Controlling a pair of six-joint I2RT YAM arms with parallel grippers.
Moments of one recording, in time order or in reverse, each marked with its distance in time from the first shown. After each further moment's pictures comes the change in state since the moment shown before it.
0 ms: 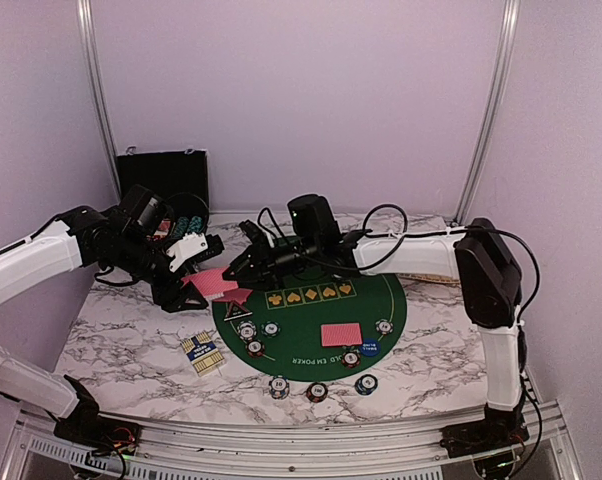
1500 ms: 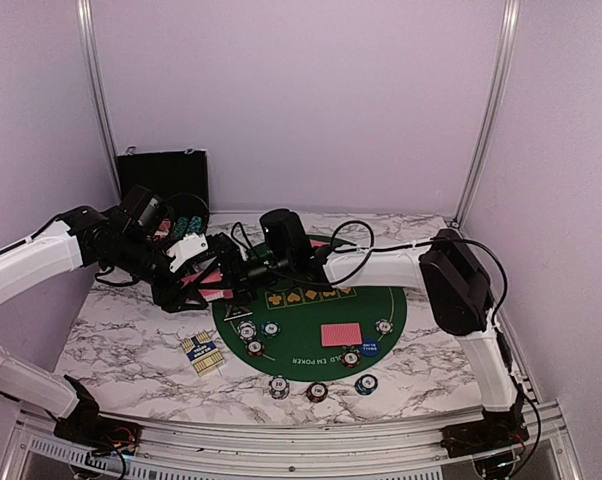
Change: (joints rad) left arm 0.000 0.001 0.000 -0.001 -0.001 0.000; right arm 0.069 0.172 0.155 0.074 0.036 0.034
